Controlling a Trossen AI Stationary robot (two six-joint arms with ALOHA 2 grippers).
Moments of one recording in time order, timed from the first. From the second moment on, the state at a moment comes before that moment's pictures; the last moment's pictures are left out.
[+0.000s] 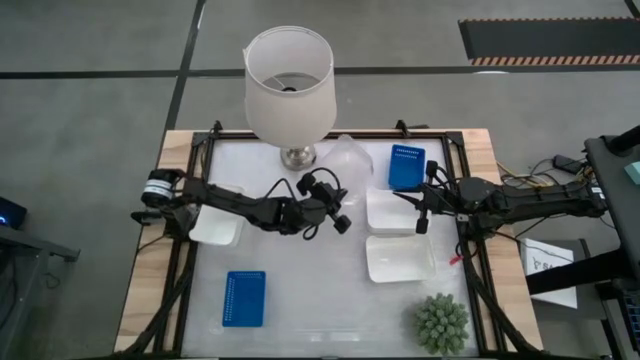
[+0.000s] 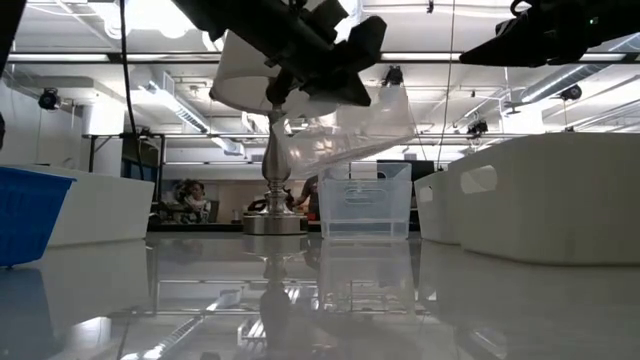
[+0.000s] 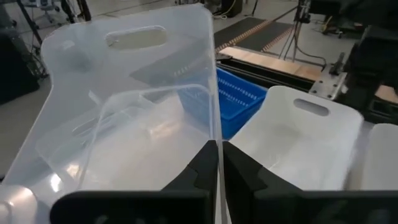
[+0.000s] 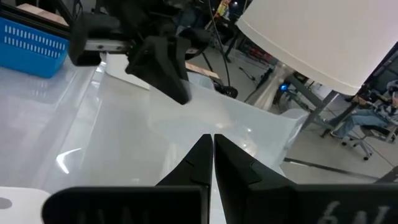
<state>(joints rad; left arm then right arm) -0.10 1.77 1.18 0.23 -0.74 -0.28 0.04 0.59 0.42 -0.01 0.26 -0.39</state>
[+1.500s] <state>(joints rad) -0.13 1.65 1.17 0.19 -0.64 -0.14 0.04 0.59 0.42 -0.01 0.26 -0.39</state>
